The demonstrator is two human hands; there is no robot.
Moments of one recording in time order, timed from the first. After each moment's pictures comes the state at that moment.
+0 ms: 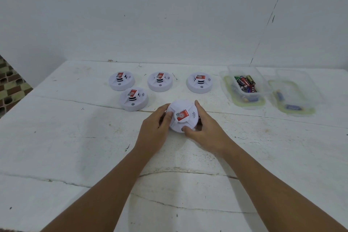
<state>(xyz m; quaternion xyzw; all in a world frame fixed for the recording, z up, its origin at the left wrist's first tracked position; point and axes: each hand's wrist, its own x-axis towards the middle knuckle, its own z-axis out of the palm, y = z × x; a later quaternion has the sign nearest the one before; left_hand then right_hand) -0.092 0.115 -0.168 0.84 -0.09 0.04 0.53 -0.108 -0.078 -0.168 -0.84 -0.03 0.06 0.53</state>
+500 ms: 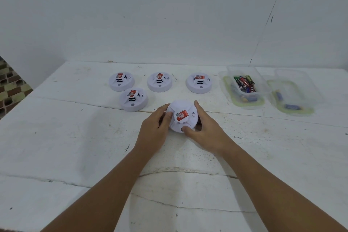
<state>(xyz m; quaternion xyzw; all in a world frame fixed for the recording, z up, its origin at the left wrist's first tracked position) -0.093 0.115 -0.167 0.85 -0.09 0.04 0.52 -0.107 -0.079 -0.168 -0.84 -0.03 0.06 0.53</state>
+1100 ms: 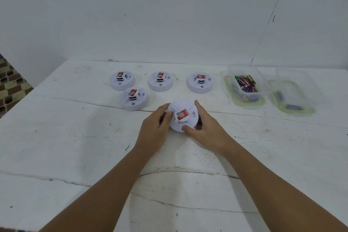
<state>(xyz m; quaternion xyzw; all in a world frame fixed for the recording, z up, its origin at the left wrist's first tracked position) -0.091 0.115 -0.168 0.85 -0.08 0.04 0.52 -0.107 -0.080 -0.164 -0.85 -0.03 0.07 0.53</state>
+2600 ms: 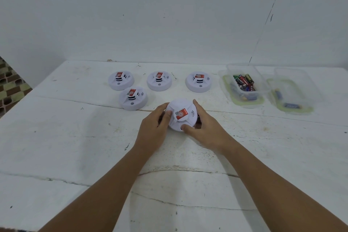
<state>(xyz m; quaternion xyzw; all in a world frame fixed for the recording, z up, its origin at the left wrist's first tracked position) -0.093 0.114 -0.167 0.85 -0.08 0.04 0.53 -0.107 -0.081 -0.162 -0.85 -0.04 0.07 0.52</state>
